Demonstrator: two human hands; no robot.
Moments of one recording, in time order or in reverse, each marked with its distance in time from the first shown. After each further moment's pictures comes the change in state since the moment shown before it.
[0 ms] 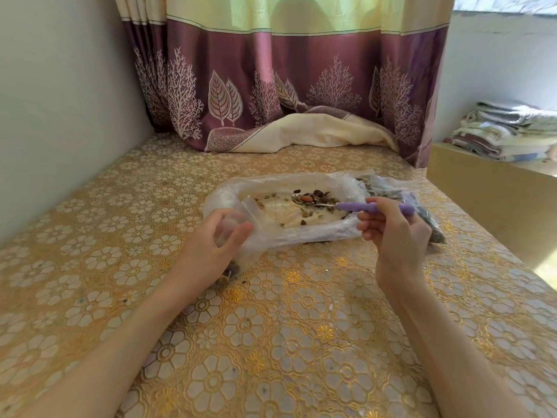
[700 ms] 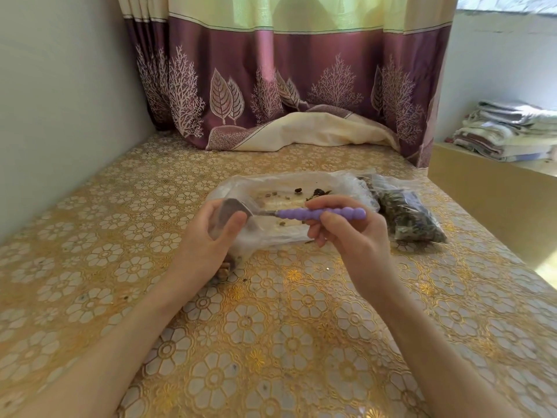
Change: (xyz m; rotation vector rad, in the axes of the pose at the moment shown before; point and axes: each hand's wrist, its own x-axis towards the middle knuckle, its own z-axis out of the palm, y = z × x) left_hand -0.003 0.010 -0.001 -0.170 0.096 0.050; right_hand -0.027 -0.002 0.021 -0.012 -0.558 -0.088
